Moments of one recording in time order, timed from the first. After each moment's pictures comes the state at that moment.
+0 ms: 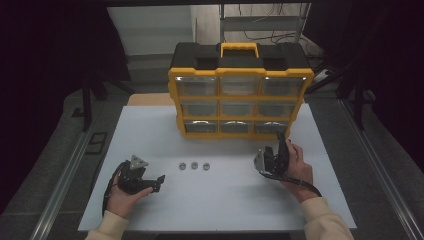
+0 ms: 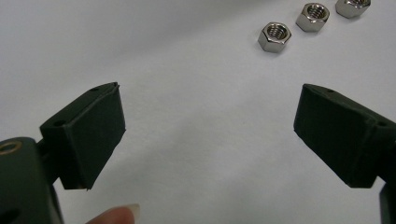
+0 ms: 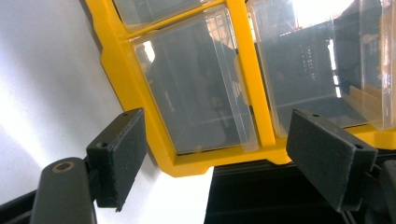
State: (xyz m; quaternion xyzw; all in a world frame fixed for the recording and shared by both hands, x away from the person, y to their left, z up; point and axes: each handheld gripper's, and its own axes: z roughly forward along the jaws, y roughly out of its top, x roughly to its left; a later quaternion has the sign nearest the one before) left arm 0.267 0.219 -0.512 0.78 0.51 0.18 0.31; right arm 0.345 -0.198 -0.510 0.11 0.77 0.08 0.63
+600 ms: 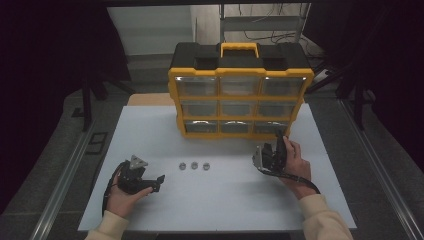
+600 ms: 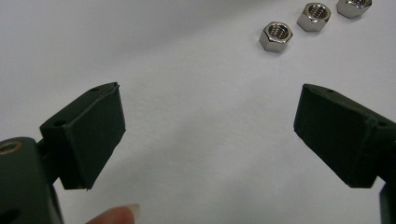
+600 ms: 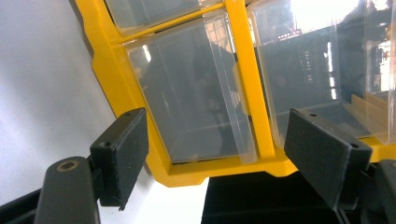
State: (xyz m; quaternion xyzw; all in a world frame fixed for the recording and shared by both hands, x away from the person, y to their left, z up) left arm 0.268 0.220 -0.513 0.78 0.51 0.18 0.31; right arm 0.356 -0.194 -0.510 0.10 0.77 0.08 0.63
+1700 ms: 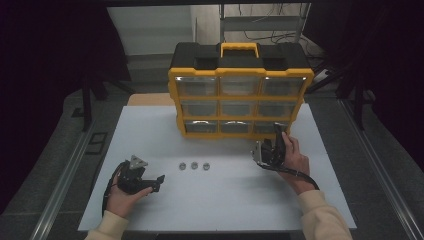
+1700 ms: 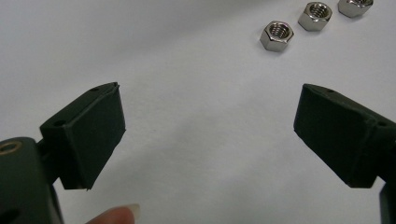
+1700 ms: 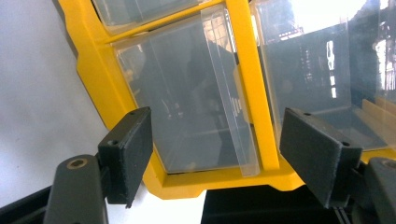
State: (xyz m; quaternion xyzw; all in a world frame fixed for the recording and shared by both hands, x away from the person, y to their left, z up) left arm 0.268 0.221 -0.513 0.78 0.51 0.18 0.31; right arm 0.373 -0.193 -0.510 0.10 0.77 0.07 0.63
